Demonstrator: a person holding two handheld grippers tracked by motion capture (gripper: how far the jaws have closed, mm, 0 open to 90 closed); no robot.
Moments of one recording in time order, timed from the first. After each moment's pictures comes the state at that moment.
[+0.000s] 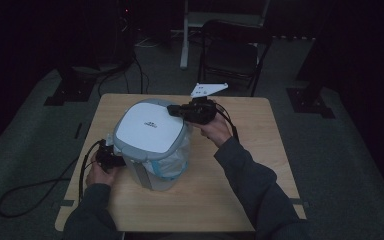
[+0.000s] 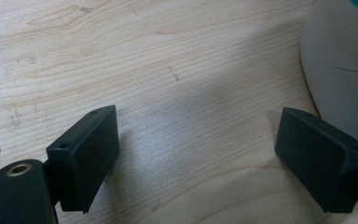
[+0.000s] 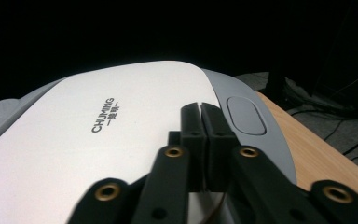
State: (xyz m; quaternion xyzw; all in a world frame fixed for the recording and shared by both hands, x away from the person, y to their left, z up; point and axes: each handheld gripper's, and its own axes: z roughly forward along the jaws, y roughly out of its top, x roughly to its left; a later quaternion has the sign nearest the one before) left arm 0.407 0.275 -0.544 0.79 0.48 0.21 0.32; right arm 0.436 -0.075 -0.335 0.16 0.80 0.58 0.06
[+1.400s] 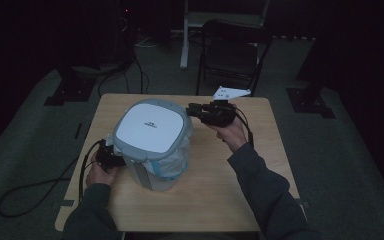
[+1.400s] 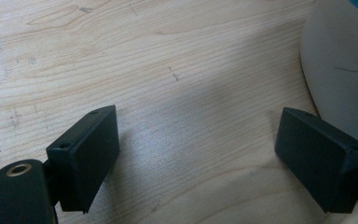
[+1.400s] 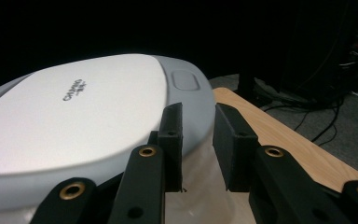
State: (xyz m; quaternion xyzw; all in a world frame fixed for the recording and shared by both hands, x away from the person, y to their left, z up) left arm 0.407 0.275 -0.544 0.79 0.47 0.20 0.32; right arm 0.431 -0.129 -0.345 0.22 0.77 0.59 0.10
